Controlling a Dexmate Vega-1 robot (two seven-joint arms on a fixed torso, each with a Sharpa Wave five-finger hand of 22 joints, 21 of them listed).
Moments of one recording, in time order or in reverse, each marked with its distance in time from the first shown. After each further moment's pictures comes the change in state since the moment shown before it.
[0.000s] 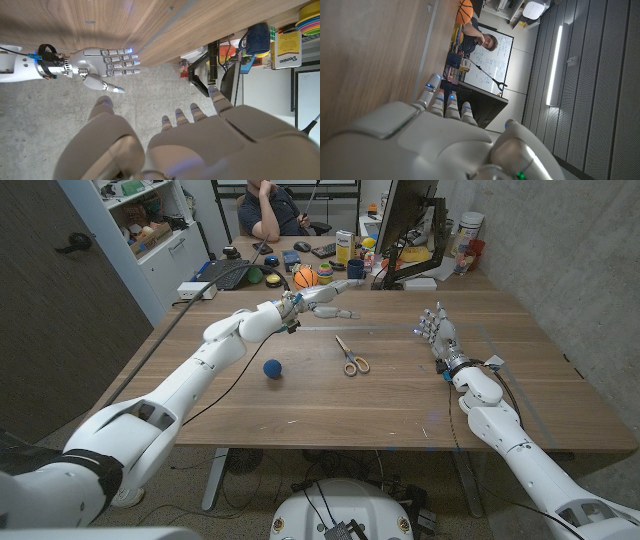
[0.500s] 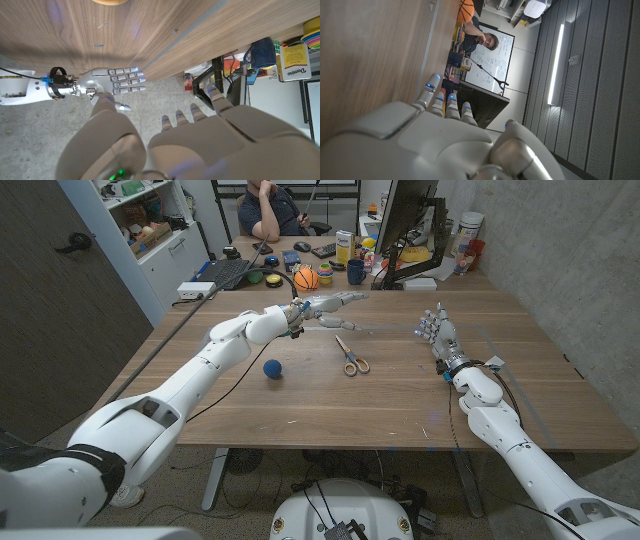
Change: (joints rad) left arm -0.042 -0.006 0.088 0.040 0.044 0.012 -0.026; left_hand 0.038 0.022 0.000 -0.008 0.000 0.000 0.000 0.017 0.005 0.000 -0.025 0.000 0.000 0.003 -0.029 0.001 0.000 0.034 -0.013 0.000 0.000; right arm 0.004 0.004 0.003 0.011 0.001 0.001 0.001; right_hand 0.000 0.000 -0.004 -0.004 0.000 -0.009 0.002 0.000 0.000 0.004 0.004 0.000 0.000 0.000 0.000 0.000 0.000 0.000 0.000 -0.008 0.000
